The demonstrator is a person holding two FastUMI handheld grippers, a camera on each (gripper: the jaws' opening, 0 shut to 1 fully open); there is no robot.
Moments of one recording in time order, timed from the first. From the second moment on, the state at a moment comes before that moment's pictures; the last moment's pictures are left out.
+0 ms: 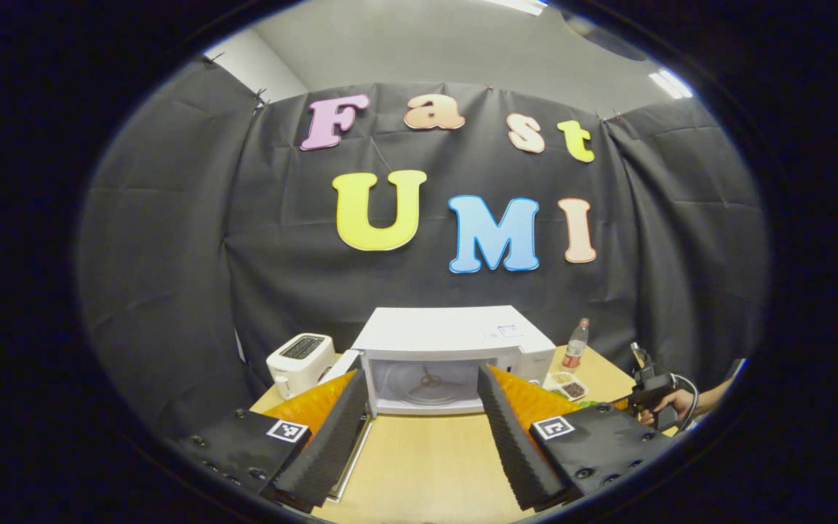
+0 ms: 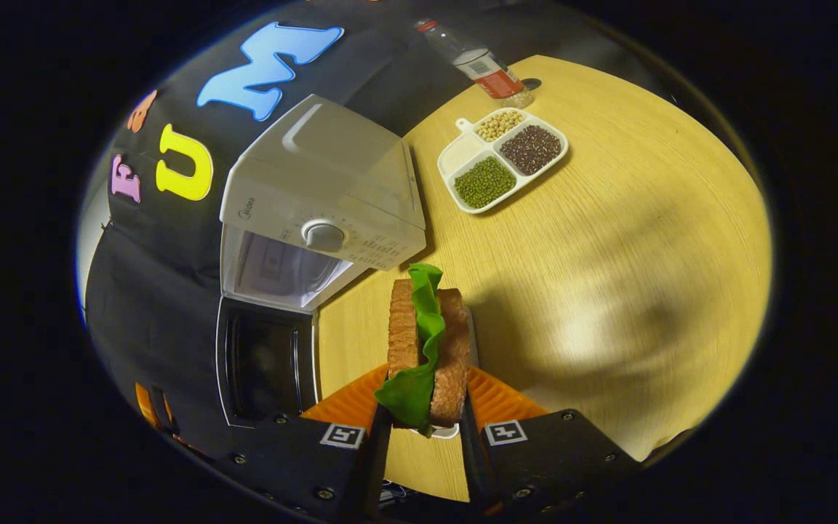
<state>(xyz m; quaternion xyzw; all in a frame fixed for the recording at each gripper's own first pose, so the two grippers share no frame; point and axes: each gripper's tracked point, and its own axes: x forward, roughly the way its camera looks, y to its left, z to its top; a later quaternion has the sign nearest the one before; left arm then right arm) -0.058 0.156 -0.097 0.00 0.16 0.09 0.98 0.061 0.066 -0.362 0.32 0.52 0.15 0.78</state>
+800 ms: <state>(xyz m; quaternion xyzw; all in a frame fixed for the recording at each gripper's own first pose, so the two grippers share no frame) -0.059 0.234 -0.059 0.00 0.10 0.01 1.00 0.060 0.123 -0.273 0.43 0.40 0.11 0.80</state>
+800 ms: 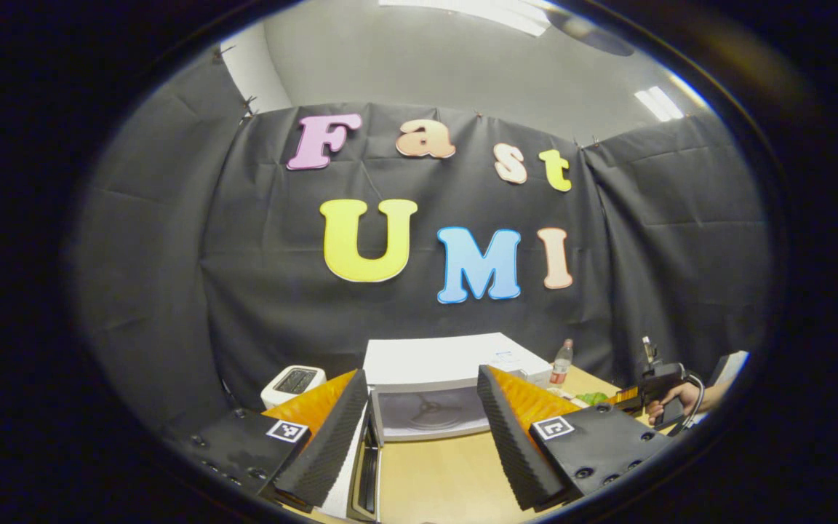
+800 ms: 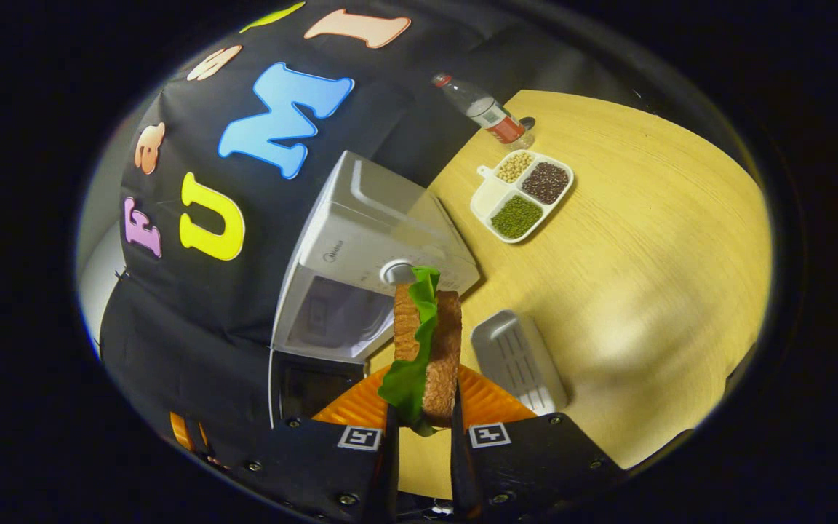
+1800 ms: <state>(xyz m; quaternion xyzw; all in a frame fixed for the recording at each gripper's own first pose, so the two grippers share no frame) -0.095 0.353 -0.051 -0.02 0.08 0.03 1.00 0.074 0.280 -0.228 0.50 0.32 0.16 0.79</state>
